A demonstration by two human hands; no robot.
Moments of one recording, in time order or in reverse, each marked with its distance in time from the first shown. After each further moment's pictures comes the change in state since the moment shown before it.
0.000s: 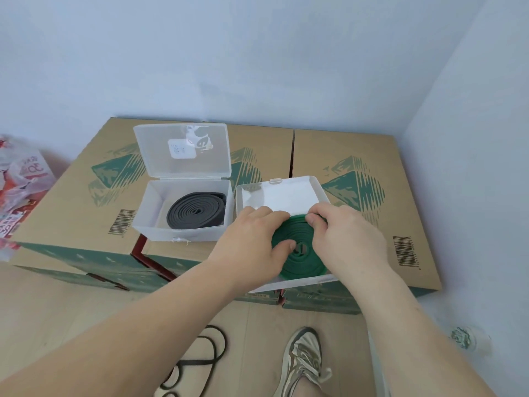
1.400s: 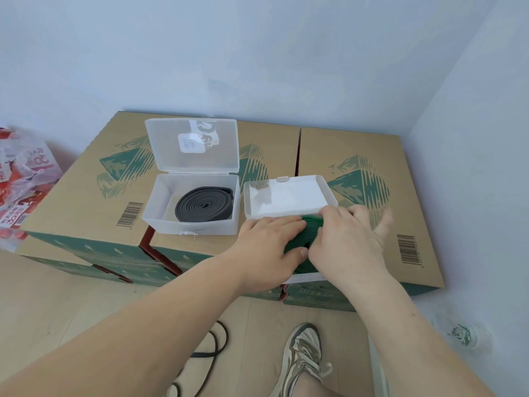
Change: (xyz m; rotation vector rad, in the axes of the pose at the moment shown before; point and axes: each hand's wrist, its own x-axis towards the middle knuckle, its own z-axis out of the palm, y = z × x) left_hand -0.001 0.000 0.007 0.052 -0.208 0.053; right_hand -0.017 -0.020 -0.004 -0.301 -0.114 0.038
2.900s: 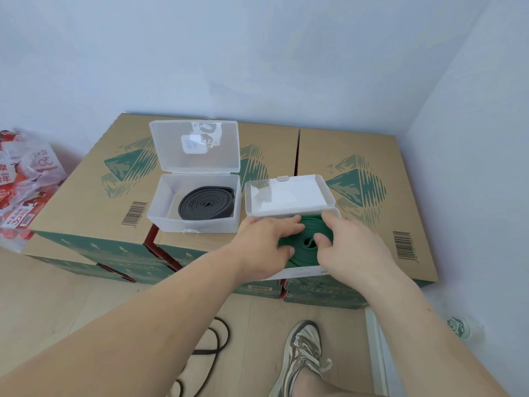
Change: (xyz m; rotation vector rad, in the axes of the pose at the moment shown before) left_hand 0.000 -0.005 -0.004 -0.156 0.001 -0.034; right_hand -0.013 0.014 -0.012 0.175 -0.138 -0.041
